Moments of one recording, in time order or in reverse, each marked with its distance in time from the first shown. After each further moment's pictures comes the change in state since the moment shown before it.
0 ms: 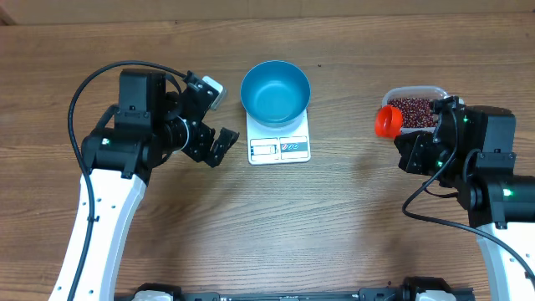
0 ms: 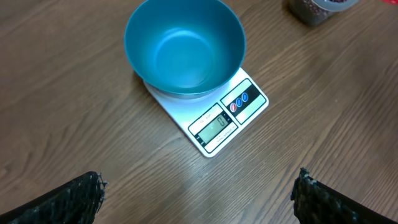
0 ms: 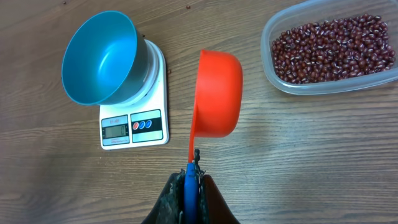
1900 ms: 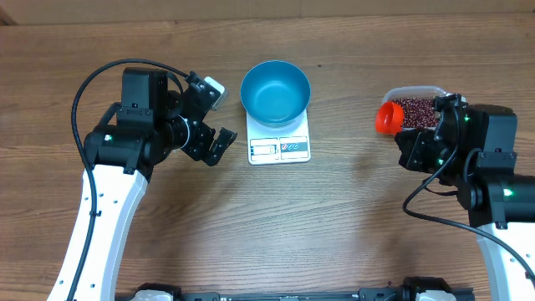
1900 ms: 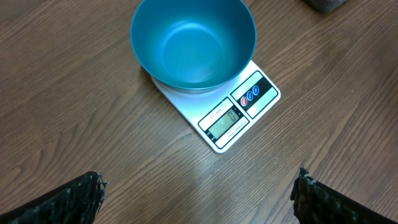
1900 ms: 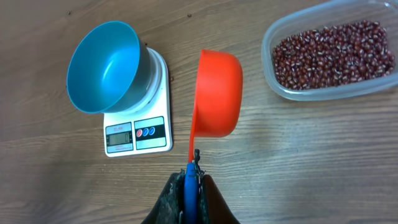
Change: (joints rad) left arm 0.000 0.016 0.000 0.003 -0.032 0.058; right arm 0.000 0.001 0.011 0.014 0.001 0.036
